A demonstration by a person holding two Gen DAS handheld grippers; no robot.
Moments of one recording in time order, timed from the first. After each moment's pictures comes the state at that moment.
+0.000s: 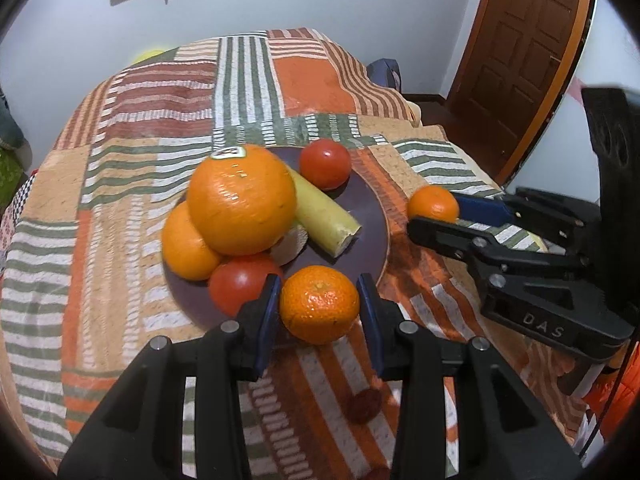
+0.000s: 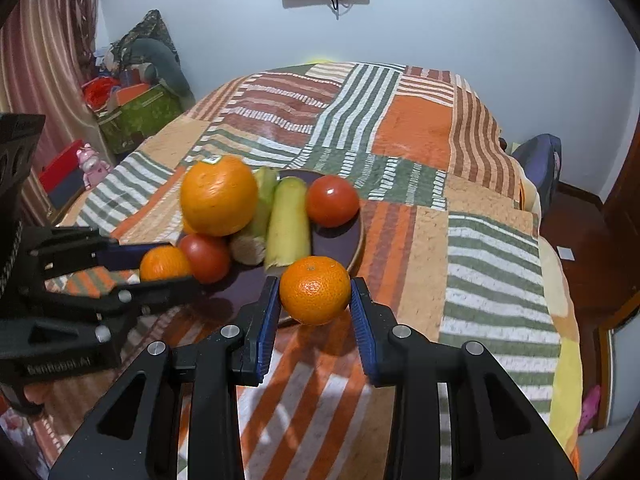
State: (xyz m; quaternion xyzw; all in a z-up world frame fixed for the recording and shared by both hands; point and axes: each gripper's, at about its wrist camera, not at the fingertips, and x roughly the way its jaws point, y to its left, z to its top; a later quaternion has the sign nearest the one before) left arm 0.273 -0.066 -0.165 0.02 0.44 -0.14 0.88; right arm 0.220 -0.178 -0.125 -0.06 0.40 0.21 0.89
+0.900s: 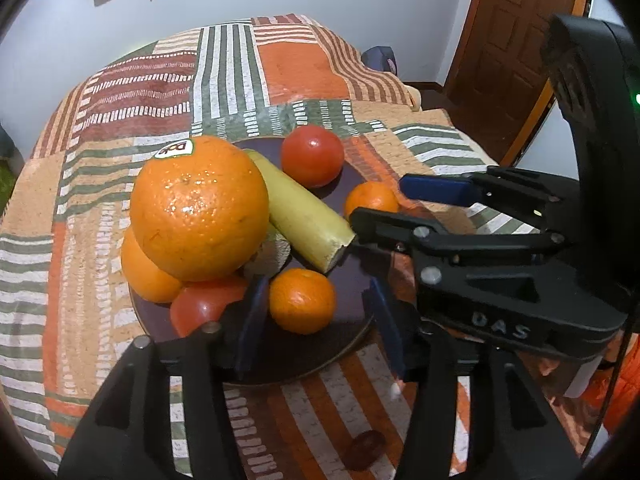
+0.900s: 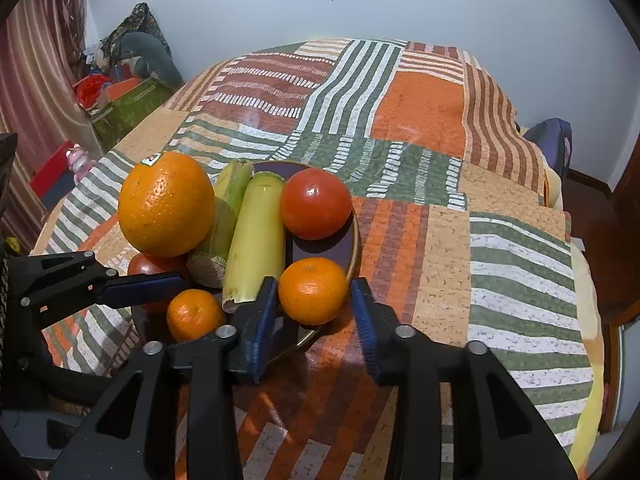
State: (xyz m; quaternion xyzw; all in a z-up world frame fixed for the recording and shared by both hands) left arm 0.296 -0.081 -0.188 0.03 0.45 -0.15 0.88; right arm 0.256 -0.176 -0.148 -0.04 0.43 0.22 0.88
